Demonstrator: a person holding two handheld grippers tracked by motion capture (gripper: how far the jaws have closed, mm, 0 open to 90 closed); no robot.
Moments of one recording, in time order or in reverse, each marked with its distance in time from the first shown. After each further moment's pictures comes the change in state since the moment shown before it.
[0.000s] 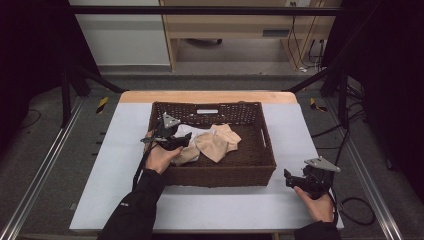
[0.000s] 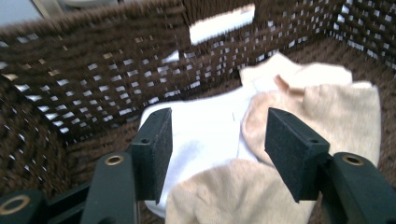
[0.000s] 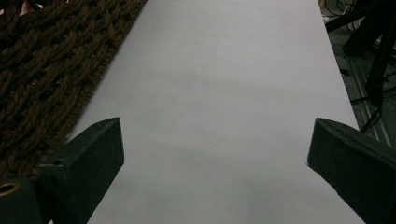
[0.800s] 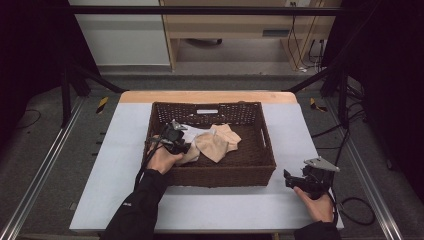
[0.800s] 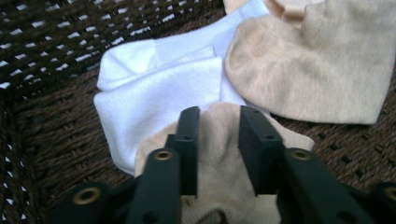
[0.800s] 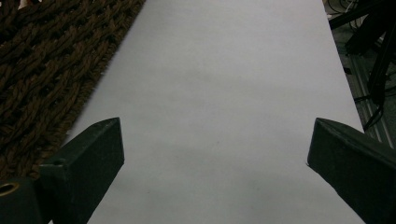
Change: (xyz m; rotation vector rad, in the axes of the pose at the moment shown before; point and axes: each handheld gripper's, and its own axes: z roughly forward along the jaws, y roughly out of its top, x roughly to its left) left arm -0.006 -0.009 0.018 0.221 -0.060 0.041; right arm 0.001 0.000 0.001 0.013 0.004 -0.003
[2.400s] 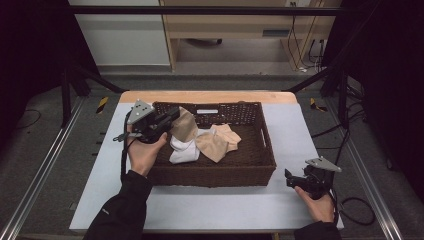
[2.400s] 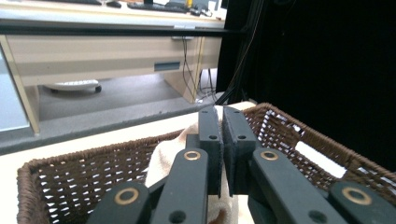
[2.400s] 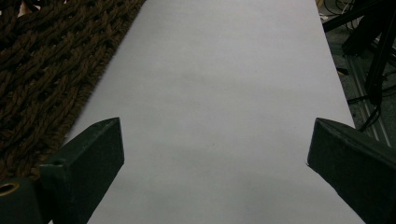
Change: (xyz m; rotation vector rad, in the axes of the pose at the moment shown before) left arm 0.006 0.021 -0.127 -0.661 -0.092 -0.127; right arm -0.002 0.000 -0.002 -0.012 -0.005 0.009
